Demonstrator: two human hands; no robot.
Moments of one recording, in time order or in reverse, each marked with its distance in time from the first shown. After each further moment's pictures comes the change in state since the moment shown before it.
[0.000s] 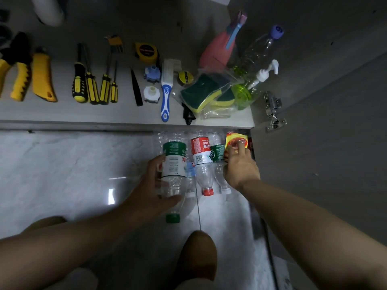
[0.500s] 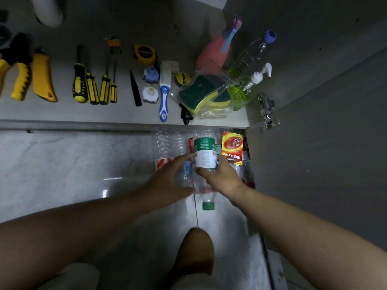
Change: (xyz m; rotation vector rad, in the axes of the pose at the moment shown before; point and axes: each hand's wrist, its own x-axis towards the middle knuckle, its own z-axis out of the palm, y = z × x) left_hand 0.027 0.019 0.020 0.211 -0.161 0.086; right_hand -0.046 -0.044 -0.019 1.007 -0.211 0.195
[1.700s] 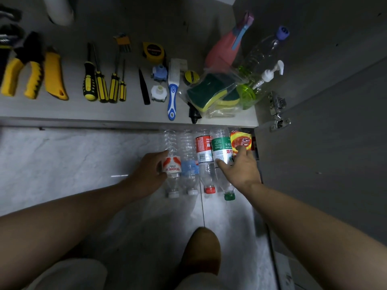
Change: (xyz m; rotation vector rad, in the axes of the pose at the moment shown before) left_hand 0.009 -0.045 -0.046 0.209 0.169 -0.127; right_hand 0.028 0.015 -0.018 -0.491 0.312 -0.102
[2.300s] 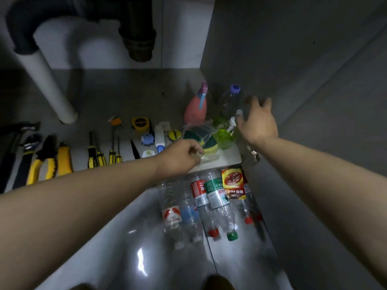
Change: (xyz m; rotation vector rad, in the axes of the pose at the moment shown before) left_hand 0.059 0.232 -0.064 0.248 -0.169 0.214; right_hand 0.092 -0.063 -0.188 0.062 0.486 -0.152
